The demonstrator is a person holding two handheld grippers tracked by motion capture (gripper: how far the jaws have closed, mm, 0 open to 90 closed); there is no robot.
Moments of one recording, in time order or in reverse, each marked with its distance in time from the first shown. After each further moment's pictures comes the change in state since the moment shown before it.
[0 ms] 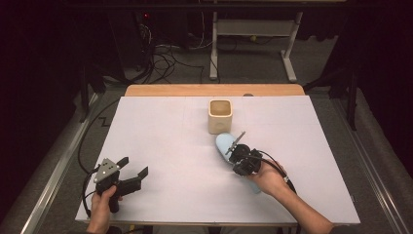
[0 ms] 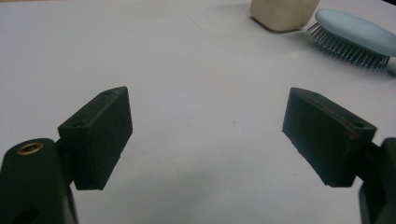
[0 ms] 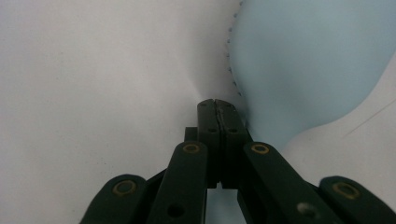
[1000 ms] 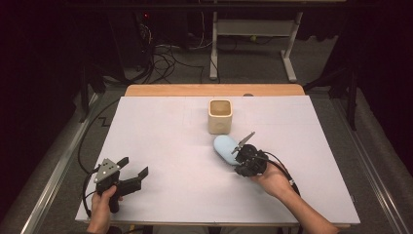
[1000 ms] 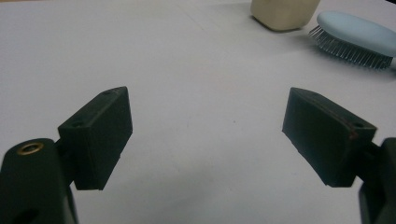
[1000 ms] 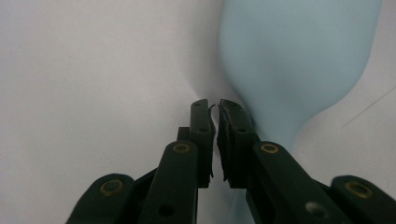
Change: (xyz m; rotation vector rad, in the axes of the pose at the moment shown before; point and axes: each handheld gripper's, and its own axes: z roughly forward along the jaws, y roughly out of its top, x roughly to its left) left arm -0.001 0.000 0.000 0.002 0.002 0.000; right arm -0.006 -0.015 -0.005 -0.082 0.043 0.049
